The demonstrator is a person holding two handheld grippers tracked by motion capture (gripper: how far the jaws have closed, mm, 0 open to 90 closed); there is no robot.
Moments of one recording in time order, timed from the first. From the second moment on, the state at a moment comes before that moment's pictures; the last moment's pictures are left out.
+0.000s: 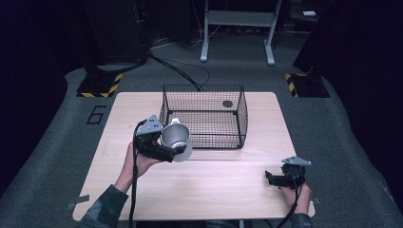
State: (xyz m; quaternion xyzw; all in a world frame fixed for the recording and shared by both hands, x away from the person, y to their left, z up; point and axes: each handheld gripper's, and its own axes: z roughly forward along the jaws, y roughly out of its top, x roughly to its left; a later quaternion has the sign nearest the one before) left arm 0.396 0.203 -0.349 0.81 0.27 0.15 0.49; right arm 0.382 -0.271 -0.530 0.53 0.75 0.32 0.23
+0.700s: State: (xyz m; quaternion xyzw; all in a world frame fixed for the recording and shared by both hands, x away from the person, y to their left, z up) left arm 0.421 0.186 -0.323 0.81 0.25 0.16 0.50; right arm 0.382 -0.271 -0.530 0.53 0.75 0.32 0.23
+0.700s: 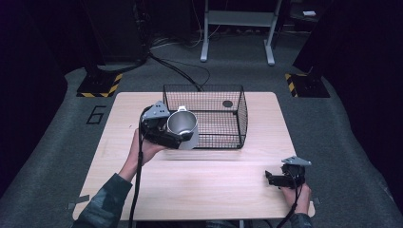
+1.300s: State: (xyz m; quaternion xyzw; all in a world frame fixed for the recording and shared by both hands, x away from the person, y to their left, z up) left arm 0.444 0.176 -0.313 0.81 0.25 0.17 0.51; right arm 0.382 -0.271 -0.530 0.53 0.75 0.32 0.23
